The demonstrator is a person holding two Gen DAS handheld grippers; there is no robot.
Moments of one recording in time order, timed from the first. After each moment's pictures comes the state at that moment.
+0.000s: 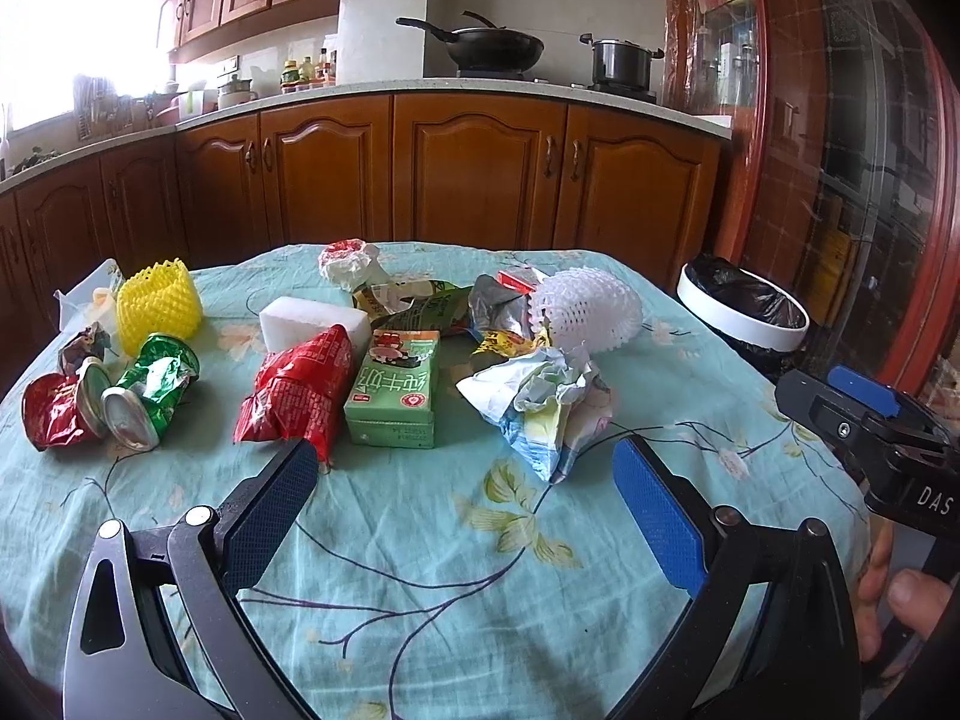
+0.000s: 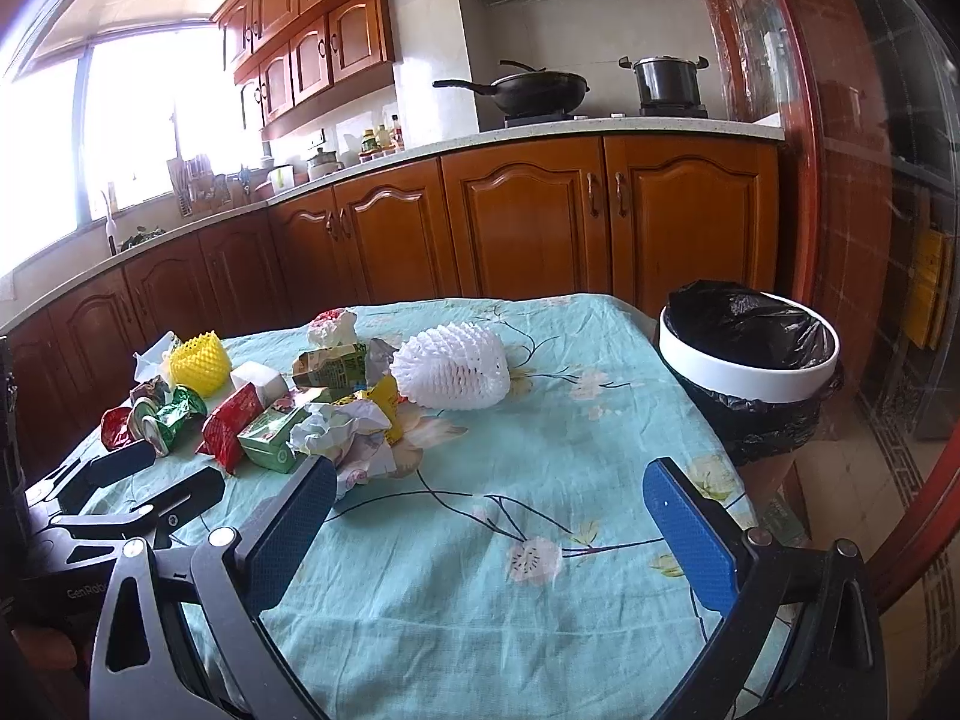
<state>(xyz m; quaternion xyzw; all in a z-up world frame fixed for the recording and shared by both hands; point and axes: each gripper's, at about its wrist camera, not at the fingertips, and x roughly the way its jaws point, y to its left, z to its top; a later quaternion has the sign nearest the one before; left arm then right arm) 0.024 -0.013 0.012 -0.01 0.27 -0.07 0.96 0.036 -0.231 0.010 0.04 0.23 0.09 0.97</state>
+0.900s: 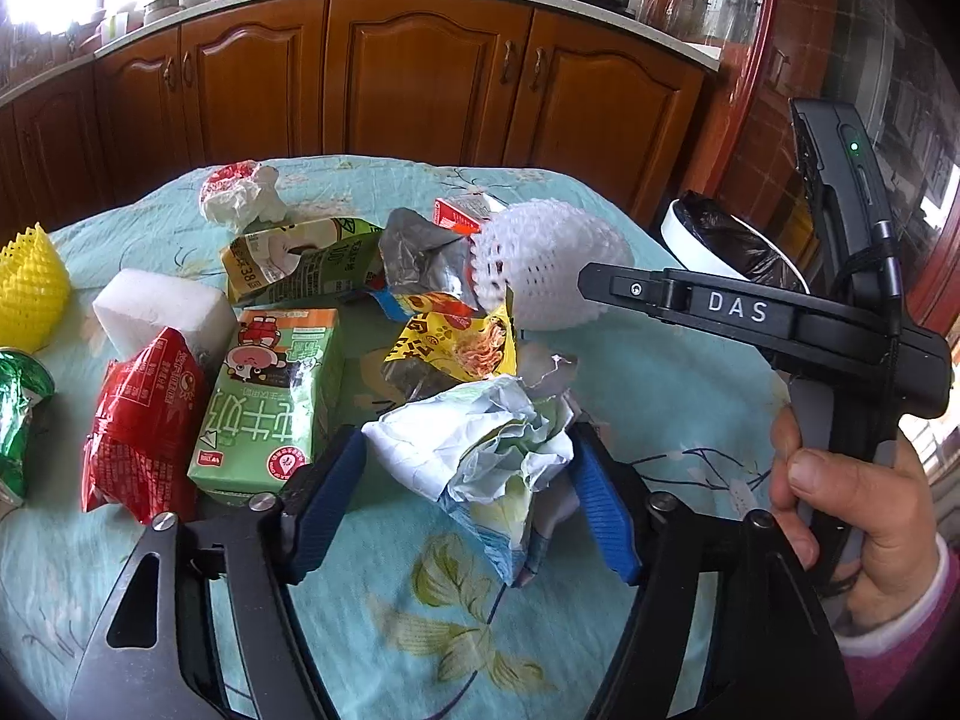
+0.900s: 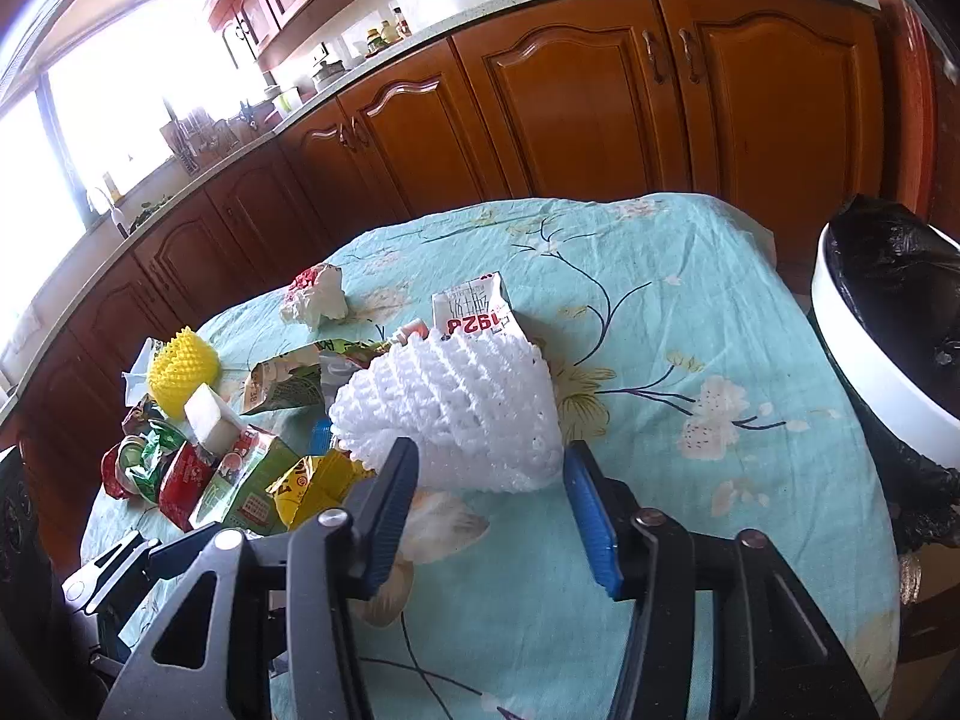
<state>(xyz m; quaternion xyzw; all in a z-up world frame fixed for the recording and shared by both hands) 0.118 -0.037 -0.012 -0.03 0.39 -0.14 0.91 0.210 -0.225 -0.018 0.09 0.38 0.17 0.91</state>
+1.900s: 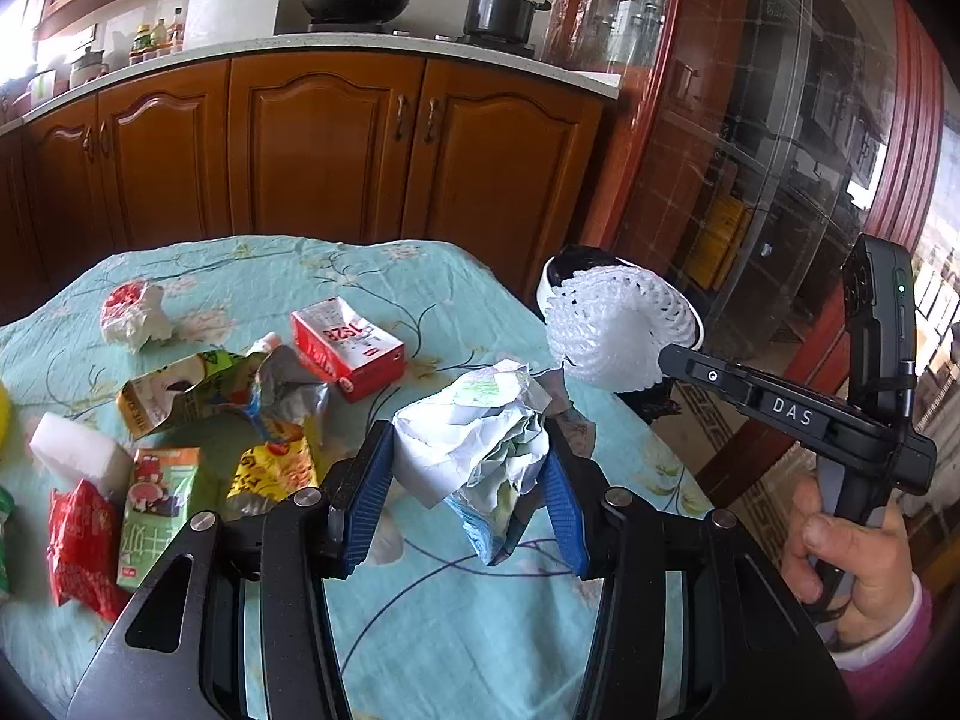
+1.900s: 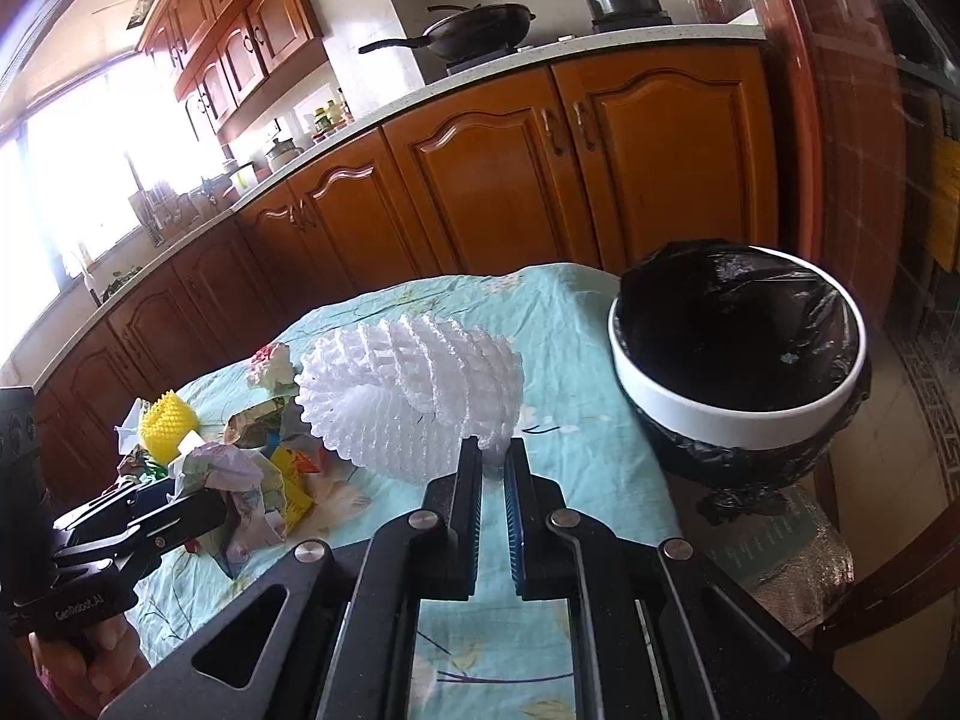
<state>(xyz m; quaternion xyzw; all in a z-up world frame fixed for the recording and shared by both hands) 0.121 -0.100 0.048 -0.01 0.33 -0.24 0.91 0.137 -0.329 0.028 0.11 0.31 0.09 0.94</state>
